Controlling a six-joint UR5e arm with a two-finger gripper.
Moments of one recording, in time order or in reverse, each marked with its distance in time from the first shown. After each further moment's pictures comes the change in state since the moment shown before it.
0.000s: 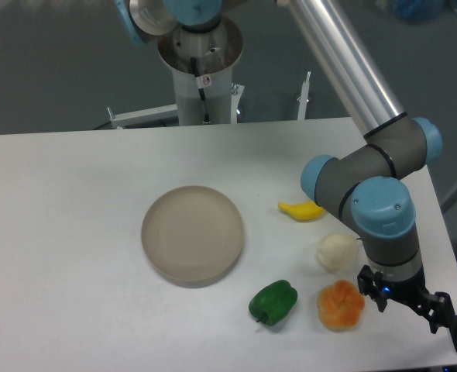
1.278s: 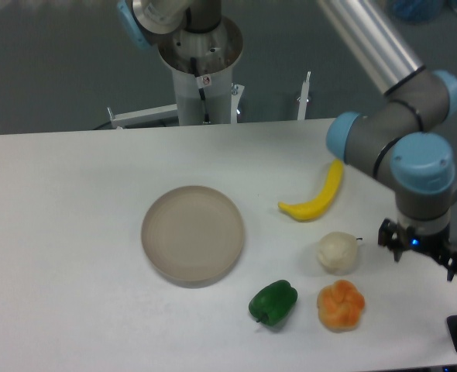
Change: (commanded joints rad) arm 0.161 0.215 -0.176 -0.301 -0.015 0.186
